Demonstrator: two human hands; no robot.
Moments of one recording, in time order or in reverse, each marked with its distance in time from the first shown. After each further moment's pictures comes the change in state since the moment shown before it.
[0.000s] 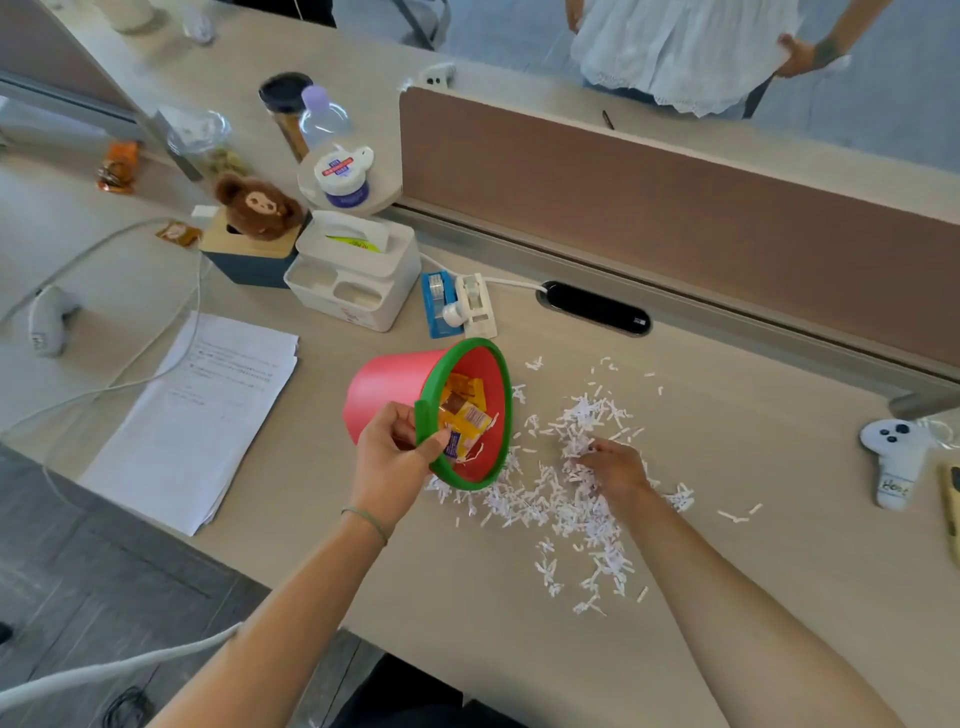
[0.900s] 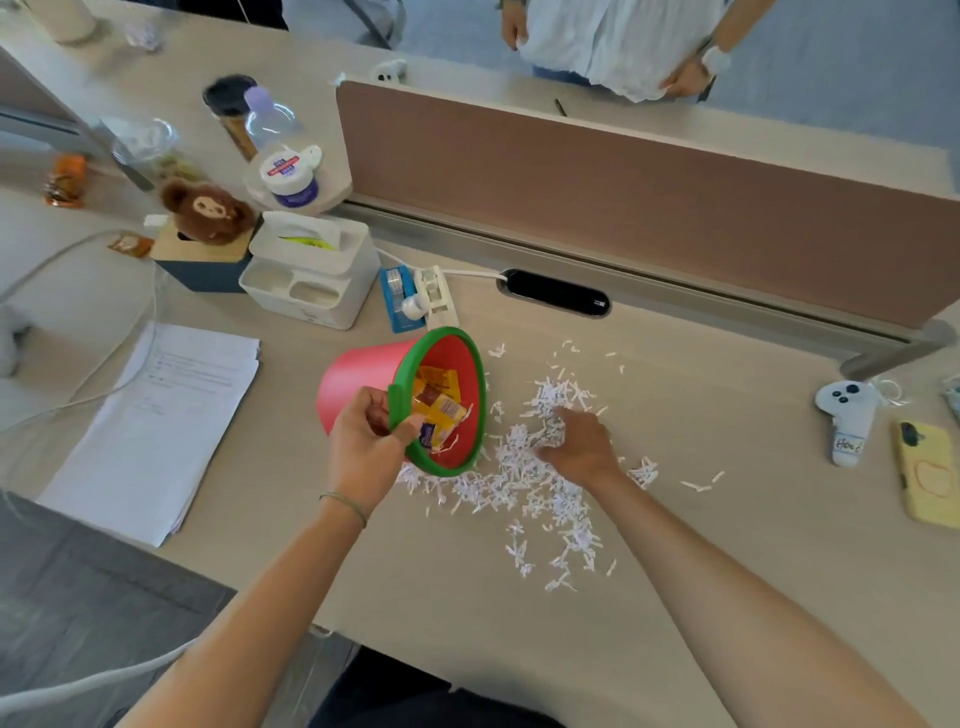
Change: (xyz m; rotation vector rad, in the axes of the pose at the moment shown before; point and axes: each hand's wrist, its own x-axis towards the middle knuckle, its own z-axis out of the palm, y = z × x) left_hand -0.005 0.017 0.017 0.099 -0.005 0.046; right_hand -0.003 -0.006 -0.015 -0.845 -0.035 -0.272
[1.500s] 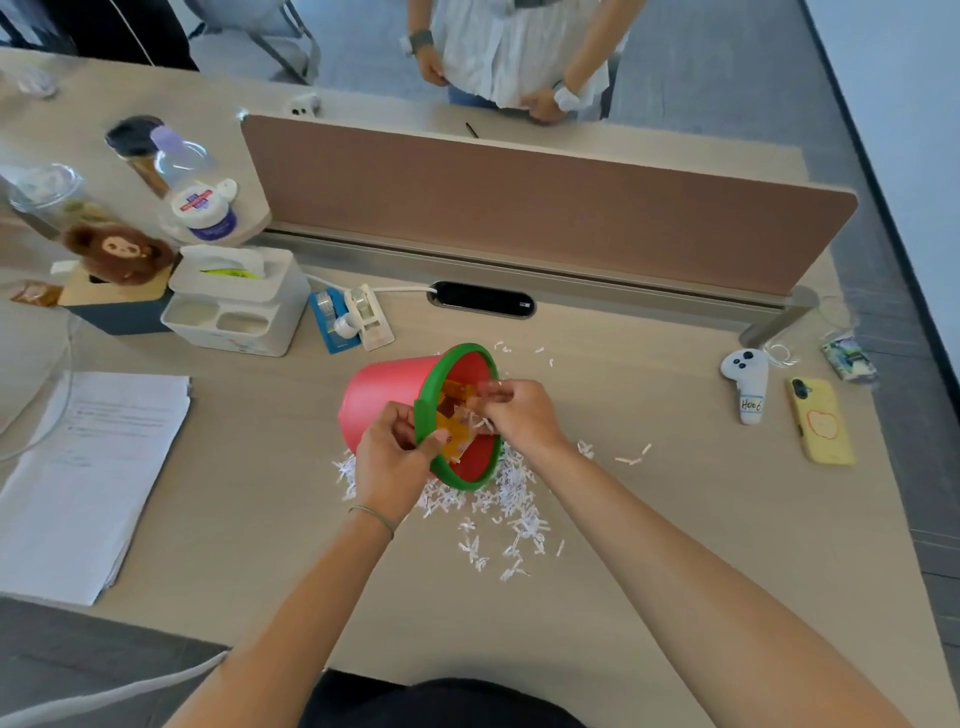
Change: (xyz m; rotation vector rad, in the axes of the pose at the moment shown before) left_hand -0.039 0.020 0.079 0.040 -0.135 0.095; right_hand -0.066 -0.050 -0.050 0.730 0.180 -0.070
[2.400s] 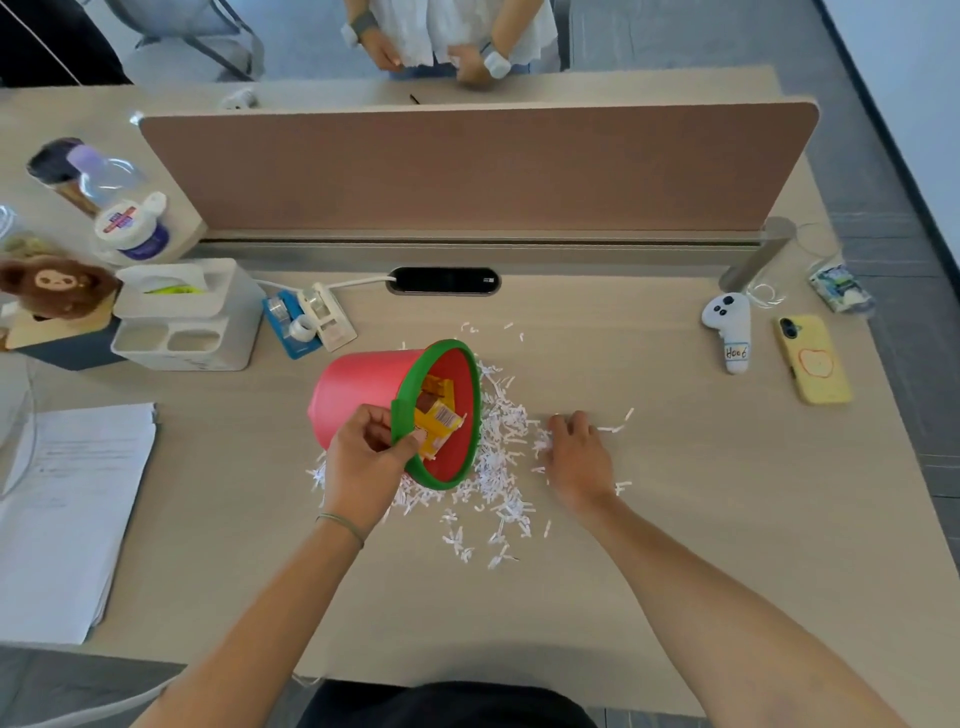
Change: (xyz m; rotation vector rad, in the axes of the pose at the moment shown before) left_hand -0.003 0.000 0.013 0.059 -0.065 0.016; right_hand 0.011 0.177 -0.062 -0.873 0.198 -0.122
